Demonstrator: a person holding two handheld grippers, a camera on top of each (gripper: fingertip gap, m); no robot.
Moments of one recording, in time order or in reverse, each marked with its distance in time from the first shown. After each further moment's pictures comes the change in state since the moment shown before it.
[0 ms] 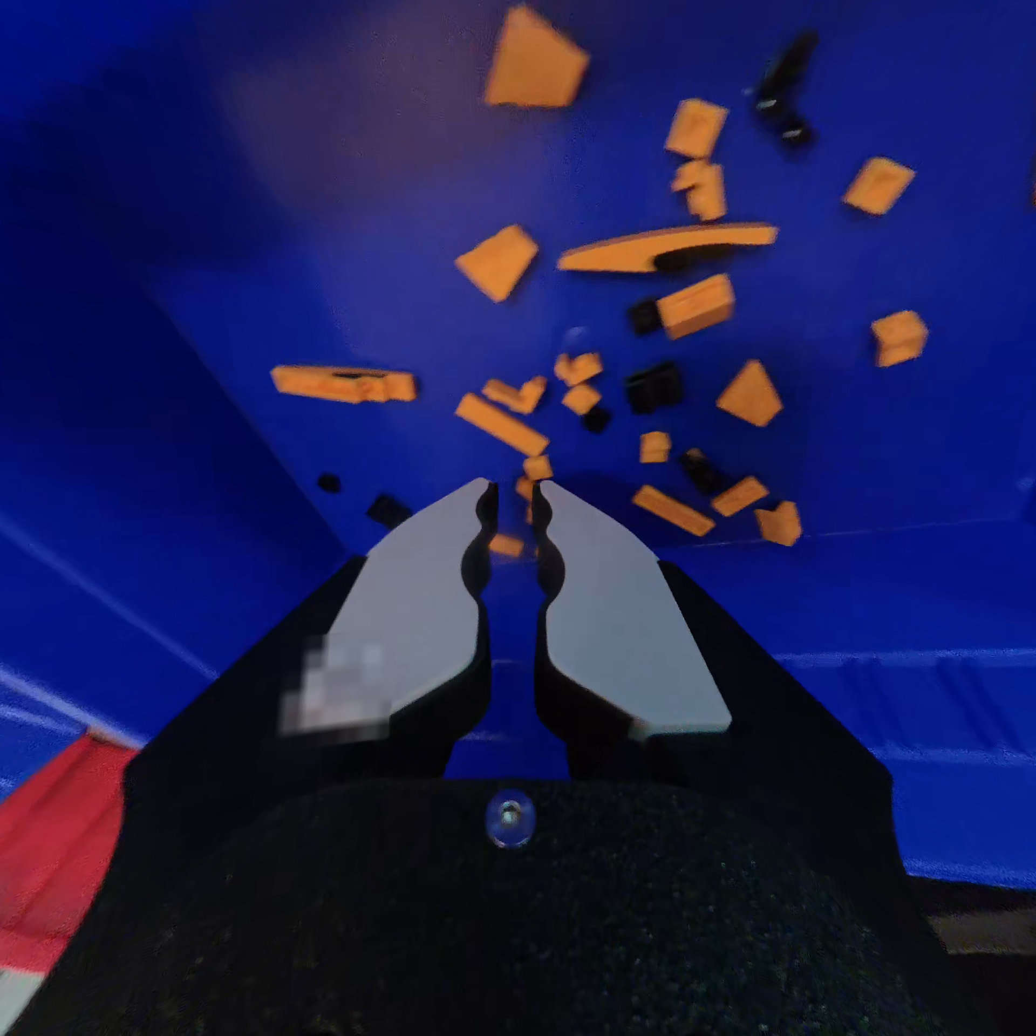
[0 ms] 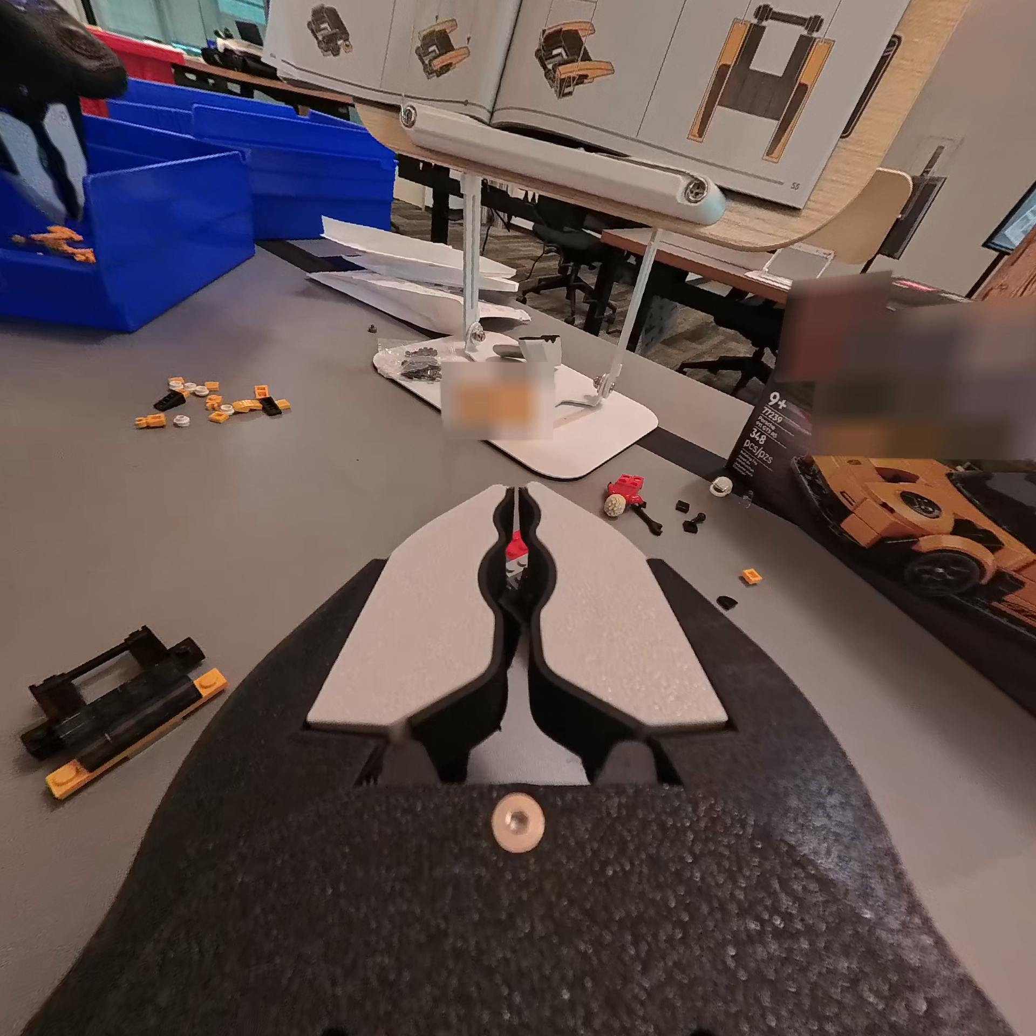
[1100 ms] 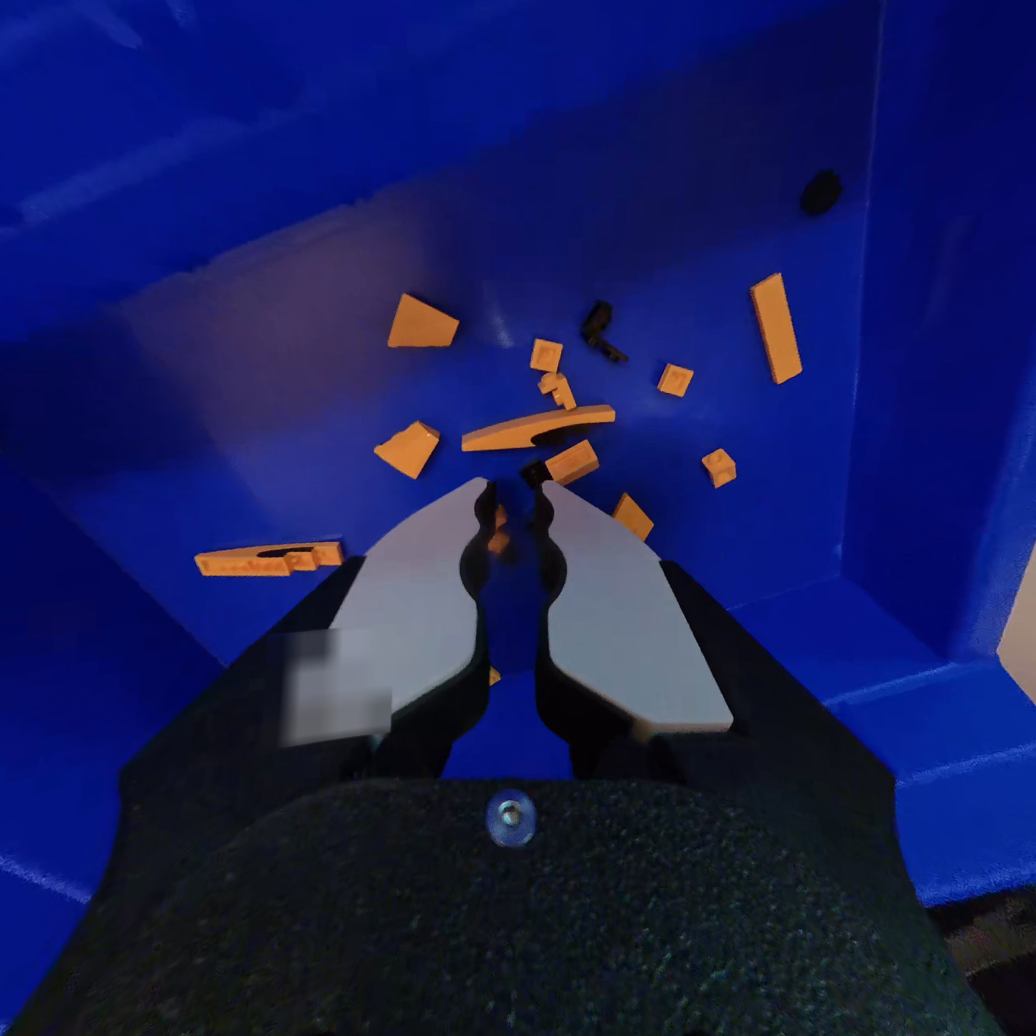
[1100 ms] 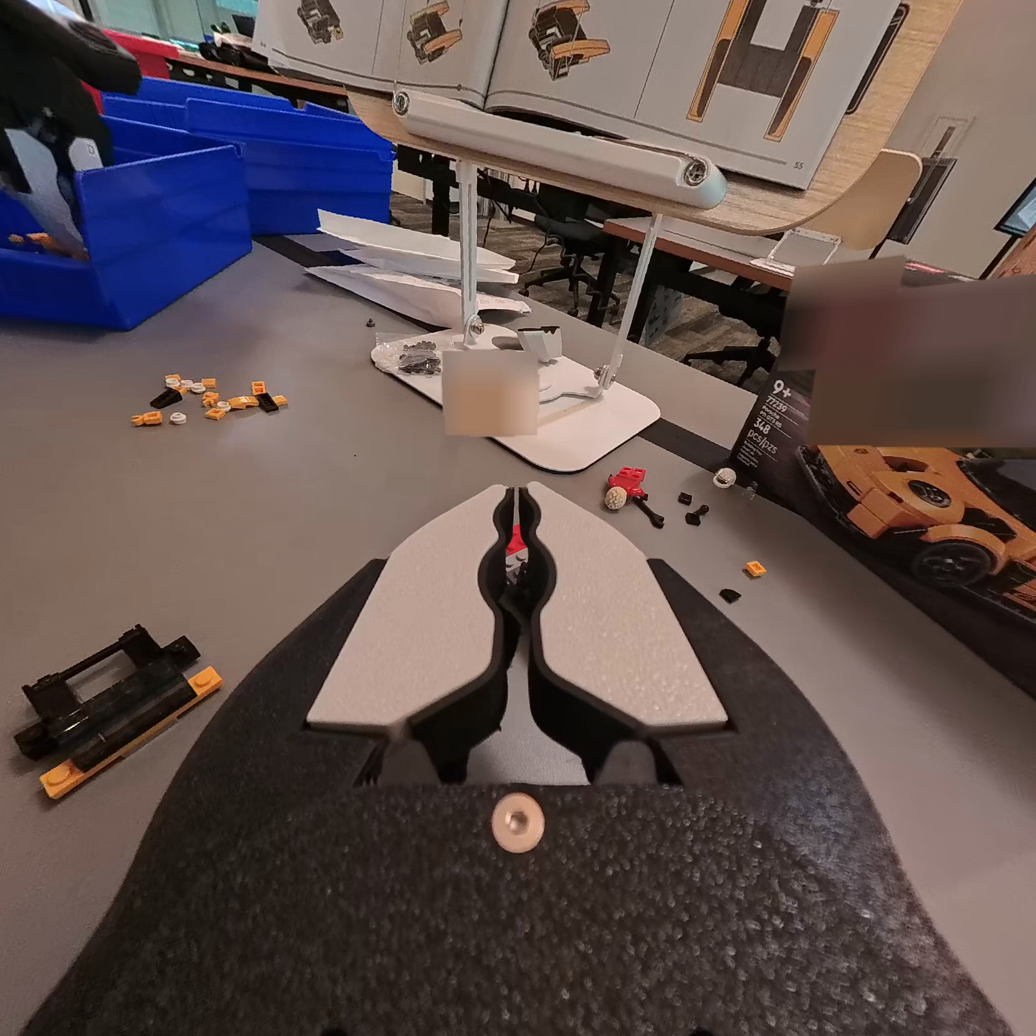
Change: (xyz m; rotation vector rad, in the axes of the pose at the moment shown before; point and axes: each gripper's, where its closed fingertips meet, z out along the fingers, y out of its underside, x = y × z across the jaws) left arm 0.036 -0.049 0.002 0.200 0.249 0.067; right arm 0.002 0.004 0.001 -0.013 -0.004 0.016
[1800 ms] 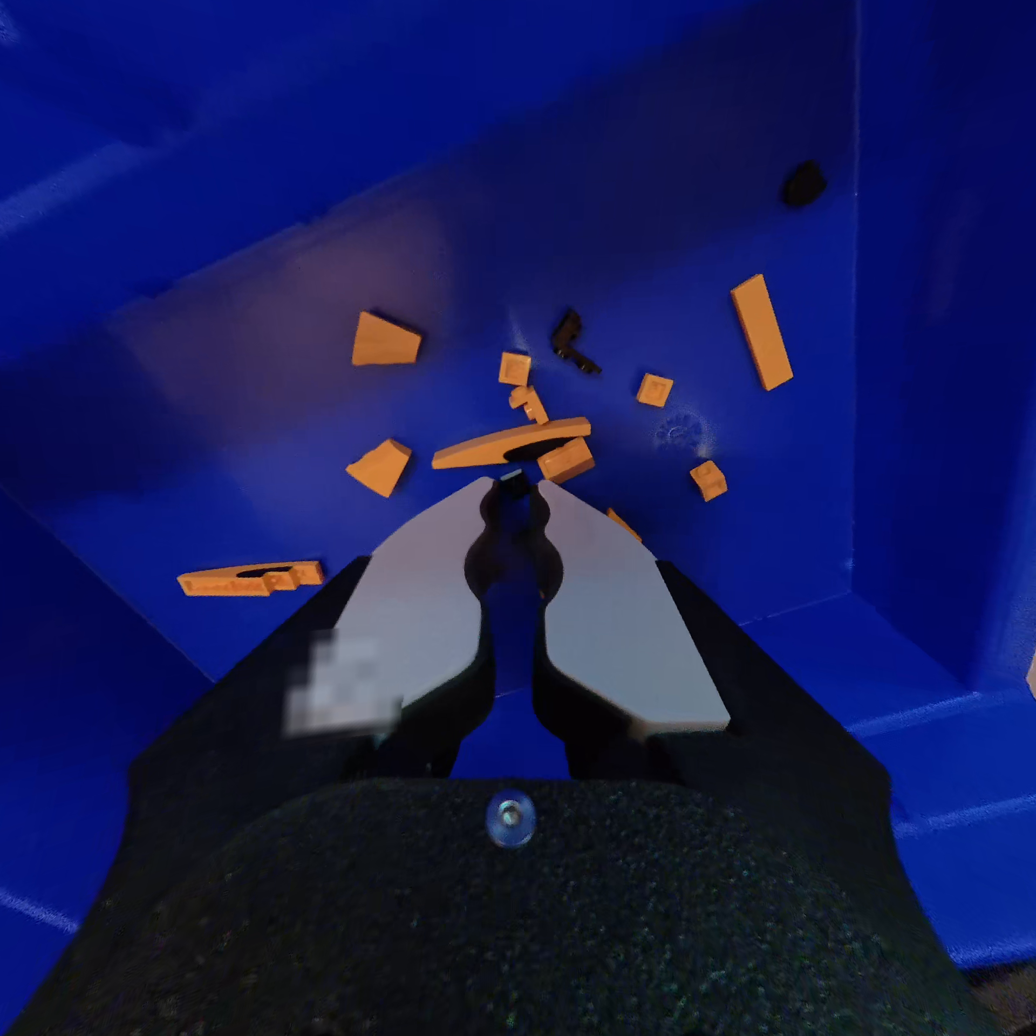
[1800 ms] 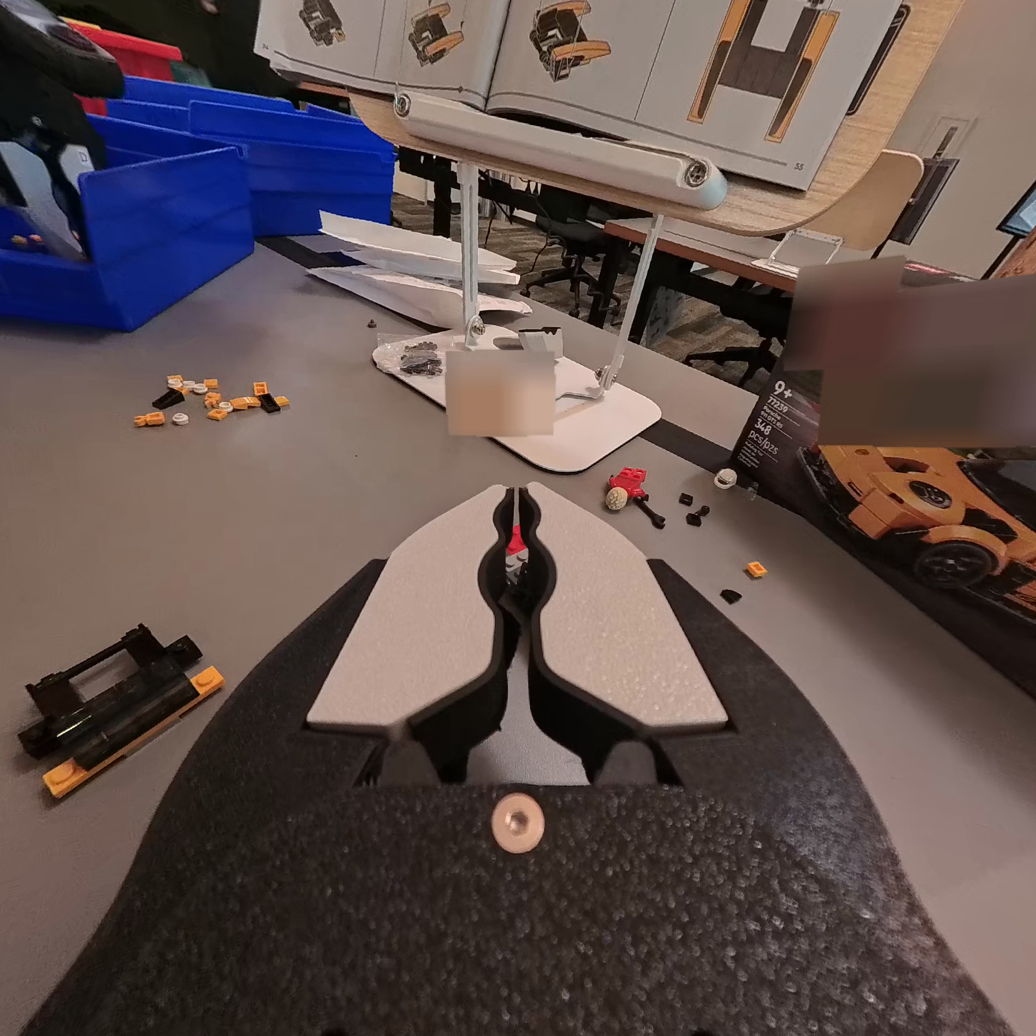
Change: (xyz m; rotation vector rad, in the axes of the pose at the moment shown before) left arm 0.007 -0.002 0.005 0.020 -0.047 0.038; right arm 0.000 0.000 0.000 0.002 -0.003 0.001
